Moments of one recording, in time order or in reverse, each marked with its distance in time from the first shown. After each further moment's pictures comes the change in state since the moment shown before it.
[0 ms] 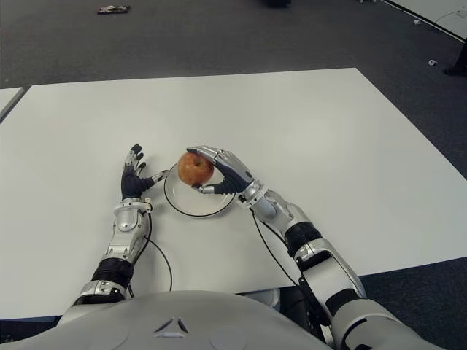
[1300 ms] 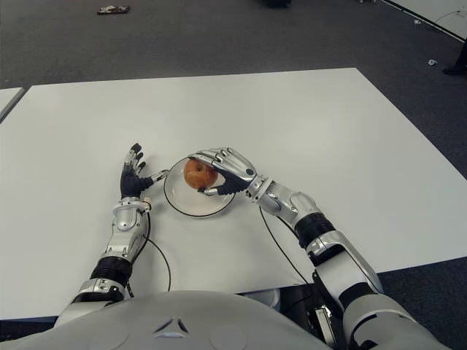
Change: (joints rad) left arm -0.013 0.013 -0.001 0.027 -0.007 -0.014 -0.005; right arm -0.045 -0.115 0.077 -0.133 -0.296 0.188 -0.129
